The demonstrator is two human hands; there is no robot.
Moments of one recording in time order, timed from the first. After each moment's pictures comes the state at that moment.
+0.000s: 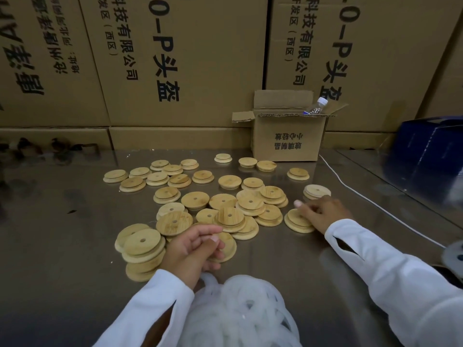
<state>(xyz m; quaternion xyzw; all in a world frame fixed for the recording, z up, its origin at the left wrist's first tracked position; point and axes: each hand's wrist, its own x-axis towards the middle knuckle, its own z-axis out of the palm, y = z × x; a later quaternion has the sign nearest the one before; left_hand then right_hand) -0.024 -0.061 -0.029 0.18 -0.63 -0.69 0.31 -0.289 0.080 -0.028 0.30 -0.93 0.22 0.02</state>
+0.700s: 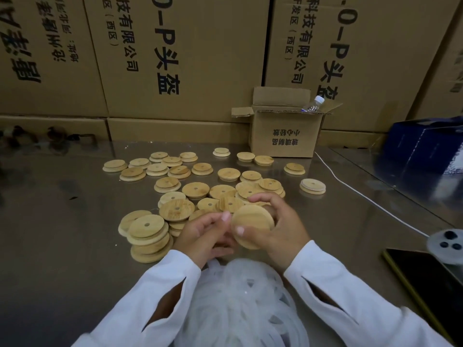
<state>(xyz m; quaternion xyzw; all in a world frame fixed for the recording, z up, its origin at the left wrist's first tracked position) -0.028 -0.058 -0.033 0.15 -0.61 -0.73 0.26 -0.127 0.058 -0.011 0.40 -0.66 0.62 -0.11</state>
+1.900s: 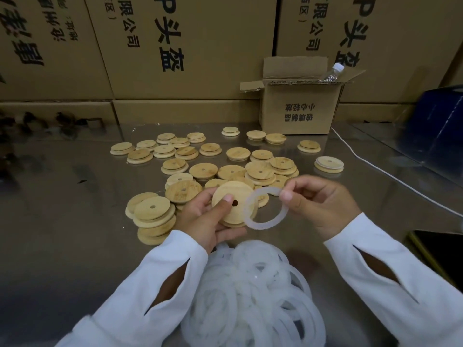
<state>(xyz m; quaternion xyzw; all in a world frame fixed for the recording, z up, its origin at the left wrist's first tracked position) -0.029 -0.059 -0.028 0.18 -0.52 -0.79 0.26 -0.142 0.084 0.001 0.42 -0.58 0.69 -0.16</state>
